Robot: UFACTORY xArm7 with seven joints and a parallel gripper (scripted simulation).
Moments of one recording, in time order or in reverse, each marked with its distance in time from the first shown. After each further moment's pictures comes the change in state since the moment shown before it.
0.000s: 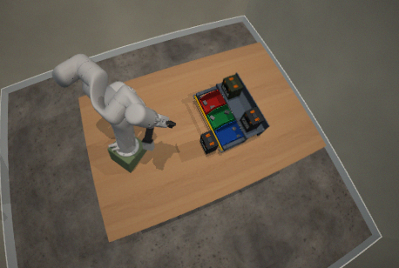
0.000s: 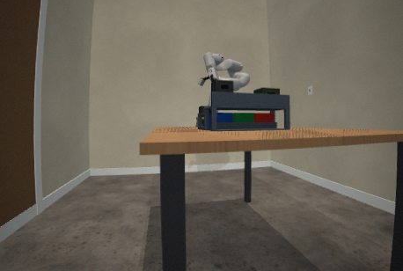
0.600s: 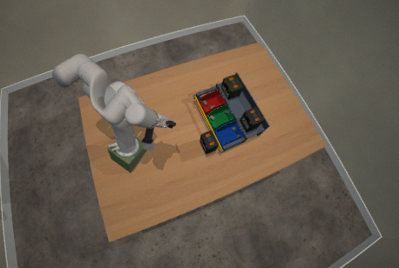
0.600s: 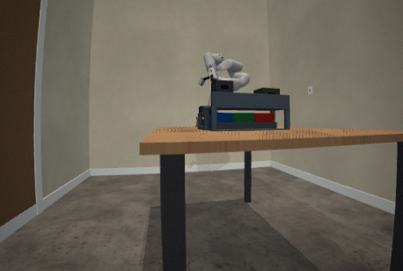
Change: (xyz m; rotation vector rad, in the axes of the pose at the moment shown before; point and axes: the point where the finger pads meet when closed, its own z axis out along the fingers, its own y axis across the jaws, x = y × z) arm 0.000 0.000 0.000 0.000 0.000 -0.002
